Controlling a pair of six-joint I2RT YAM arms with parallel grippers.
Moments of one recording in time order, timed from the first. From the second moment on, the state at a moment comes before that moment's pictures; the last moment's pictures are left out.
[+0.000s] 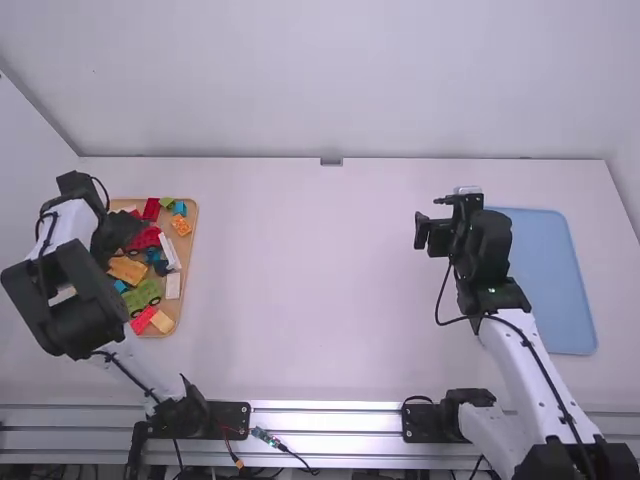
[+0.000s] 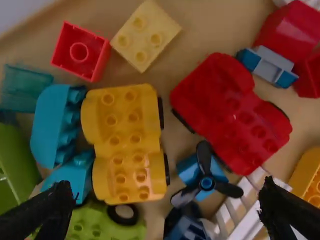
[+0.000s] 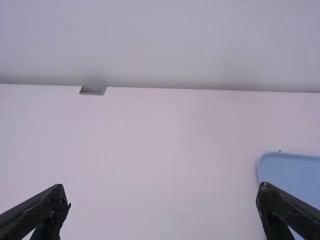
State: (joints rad) left arm 0.59 1.91 1.44 -0.81 -0.08 -0.52; right arm 0.07 1.09 0.67 -0.03 -0.09 0.00
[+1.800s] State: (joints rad) left arm 0.61 1.90 1.09 -0.46 -0.04 -0.56; right arm 0.07 1.09 0.67 -0.04 -0.09 0.00
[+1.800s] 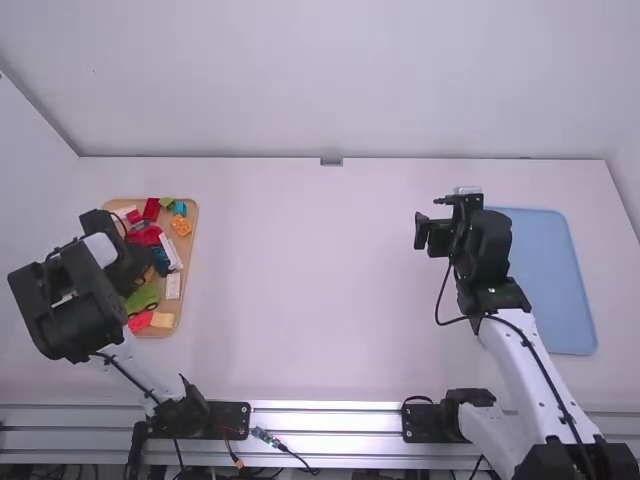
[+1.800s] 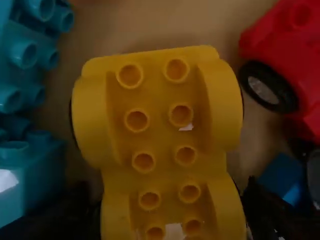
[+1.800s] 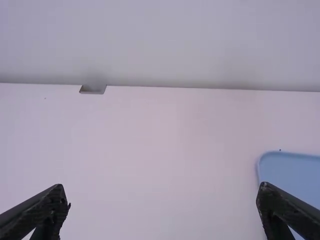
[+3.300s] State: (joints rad) left arm 0.61 1.90 1.09 -0.48 -0.02 -0.56; right arm 0.07 1.09 0.67 -0.04 -0.09 0.00
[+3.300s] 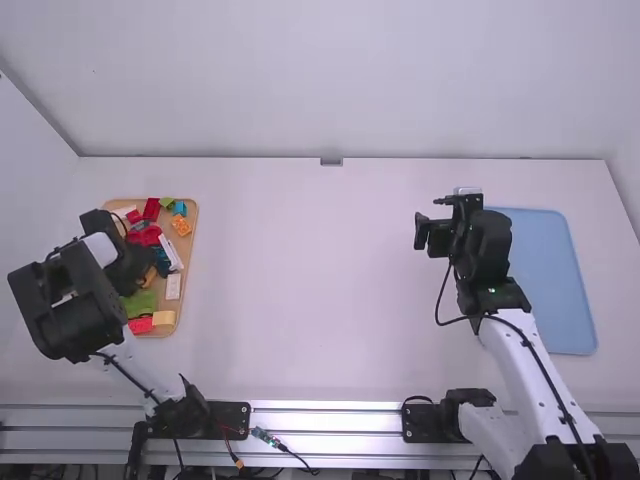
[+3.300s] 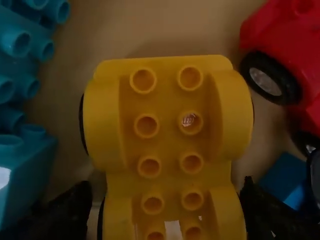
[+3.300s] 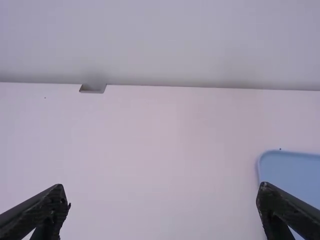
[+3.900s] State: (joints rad) left arm 0.61 1.90 1.12 -0.51 0.00 -0.55; right arm 0.07 1.09 0.67 -0.04 -0.10 0.00
